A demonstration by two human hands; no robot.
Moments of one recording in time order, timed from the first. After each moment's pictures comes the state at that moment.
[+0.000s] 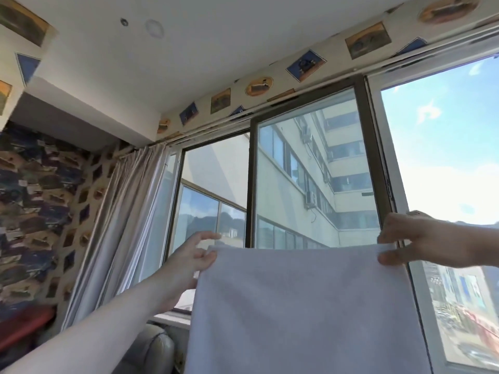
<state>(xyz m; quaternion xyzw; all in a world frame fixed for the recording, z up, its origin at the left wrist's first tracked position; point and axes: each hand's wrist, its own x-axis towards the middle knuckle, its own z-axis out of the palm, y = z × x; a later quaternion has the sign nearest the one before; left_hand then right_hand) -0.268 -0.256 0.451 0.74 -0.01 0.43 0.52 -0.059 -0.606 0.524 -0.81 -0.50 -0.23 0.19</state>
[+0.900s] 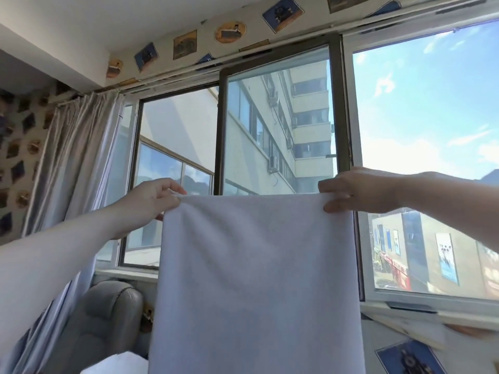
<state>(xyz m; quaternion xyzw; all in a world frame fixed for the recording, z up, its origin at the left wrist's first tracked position) -0.277 -0.205 0.470 0.84 -0.01 0.42 0.35 -0.089 -0.571 0.520 -0.84 -0.45 -0.31 -0.03</state>
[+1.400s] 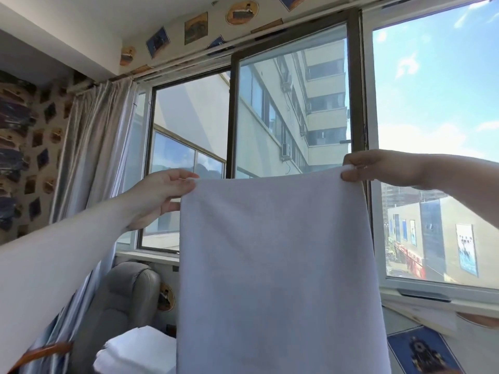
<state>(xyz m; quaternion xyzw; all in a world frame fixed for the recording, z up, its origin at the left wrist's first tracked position) -0.283 -0.216 0.457 0.74 -0.07 0.37 0.56 -0.079 -0.583 0.519 -0.80 -0.51 -0.11 0.29</state>
